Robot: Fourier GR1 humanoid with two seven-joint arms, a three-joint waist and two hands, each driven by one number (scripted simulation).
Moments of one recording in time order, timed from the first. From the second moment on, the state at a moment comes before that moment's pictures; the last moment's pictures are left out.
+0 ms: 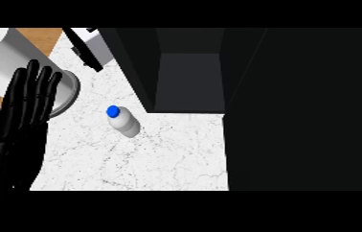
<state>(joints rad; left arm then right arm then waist) -0.02 0.12 -0.02 -2.10 -0.02 -0.03 -0.01 0.04 -0.14 0.02 -2.10 0.02 -0.01 -0.01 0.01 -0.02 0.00</state>
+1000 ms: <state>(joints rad) -0.04 0.00 -0.37 -2.27 -0.29 0.63 0.40 0.23 -0.12 0.19 -2.44 -0.12 0.08 0.24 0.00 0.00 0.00</state>
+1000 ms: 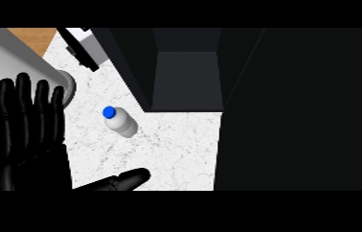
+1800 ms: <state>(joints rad) -0.07 0.00 -0.56 -2.31 -0.58 0.76 0.67 0.18 -0.09 0.31 -2.50 -0.06 -0.01 0.39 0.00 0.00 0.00</state>
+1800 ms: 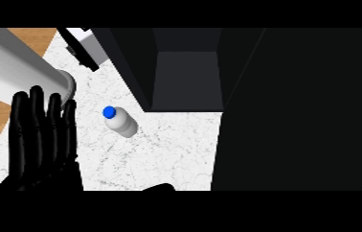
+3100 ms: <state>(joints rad) -0.06 0.06 -0.32 -2.08 -0.27 0.77 0.43 0.10 -0.13 0.37 -2.51 -0.02 -0.10 0.48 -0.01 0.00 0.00</state>
